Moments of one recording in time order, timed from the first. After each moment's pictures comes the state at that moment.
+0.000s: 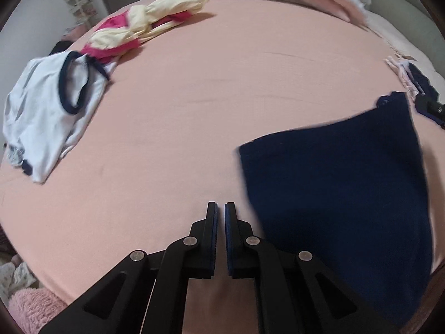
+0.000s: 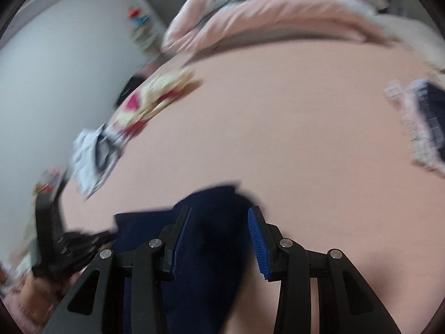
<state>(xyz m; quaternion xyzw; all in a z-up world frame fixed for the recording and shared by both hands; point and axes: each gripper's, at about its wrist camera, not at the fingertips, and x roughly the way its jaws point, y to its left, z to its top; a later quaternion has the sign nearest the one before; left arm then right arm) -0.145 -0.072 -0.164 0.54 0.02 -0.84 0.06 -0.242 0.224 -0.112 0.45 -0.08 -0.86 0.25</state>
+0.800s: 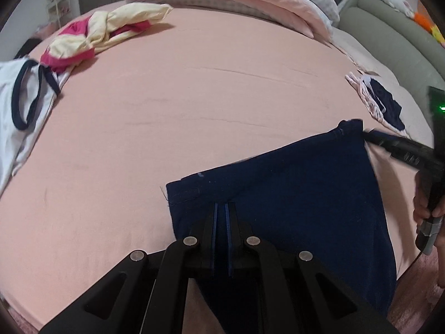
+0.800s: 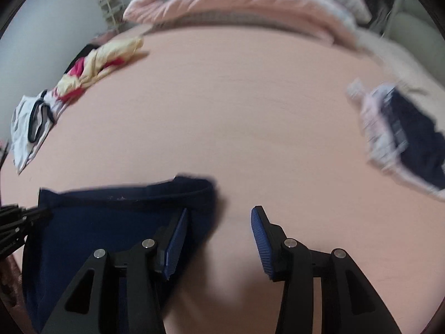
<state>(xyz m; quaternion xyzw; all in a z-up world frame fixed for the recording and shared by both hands) -0.168 -0.069 -0.169 0.52 0.07 -0.85 -0.05 -0.263 0.219 -0.133 0.46 0.04 -0.88 0.13</state>
